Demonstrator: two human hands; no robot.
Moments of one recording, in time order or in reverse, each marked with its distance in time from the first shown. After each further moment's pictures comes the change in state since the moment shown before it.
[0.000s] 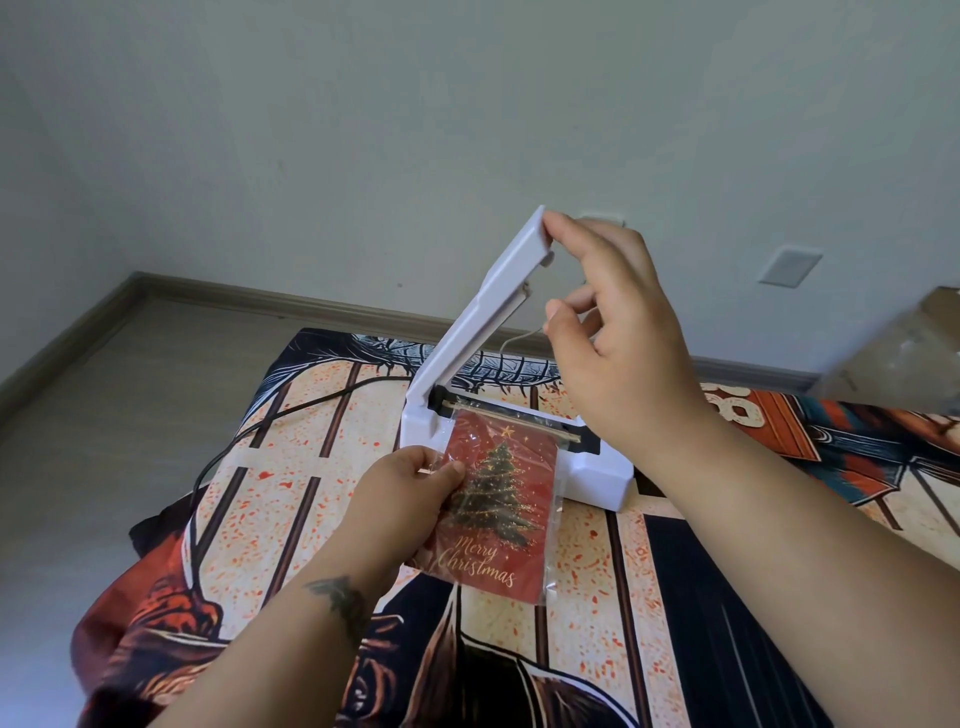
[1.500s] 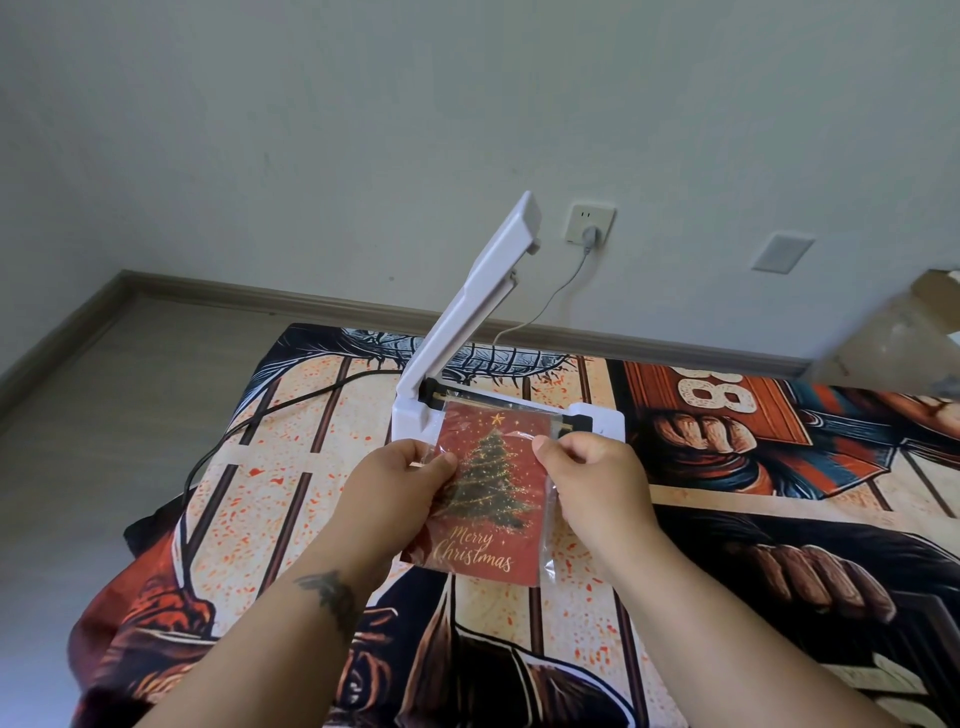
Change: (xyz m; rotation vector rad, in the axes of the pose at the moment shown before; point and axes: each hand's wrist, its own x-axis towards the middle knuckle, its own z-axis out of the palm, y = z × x) left_hand -0.002 0.001 0.001 -0.029 0.009 -0.008; right_hand -0.104 0.056 0.040 0.096 -0.084 0.840
